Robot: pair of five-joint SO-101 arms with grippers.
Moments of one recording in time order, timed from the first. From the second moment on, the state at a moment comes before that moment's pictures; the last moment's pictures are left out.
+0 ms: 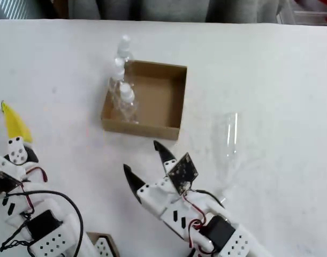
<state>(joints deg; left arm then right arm) -41.2 -103.9 97.1 4.2 7.4 -53.4 -102.3 95.1 29.7 -7.4</state>
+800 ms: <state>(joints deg) -30.3 -95.0 88.0 8.3 2.9 -49.2 -102.3 95.1 29.7 -7.4</state>
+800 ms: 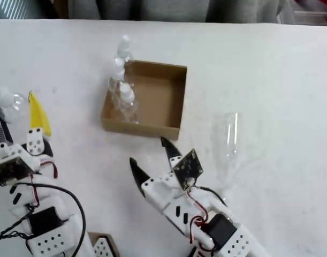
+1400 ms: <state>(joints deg) -27.0 -53.5 87.7 -25.9 7.8 -49.1 -102.3 95.9 29.7 -7.4</state>
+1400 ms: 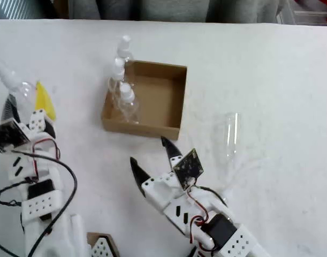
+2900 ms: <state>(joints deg) -15.9 25.5 83.6 -95.6 6.1 -49.2 -102.3 96.4 29.7 -7.4</state>
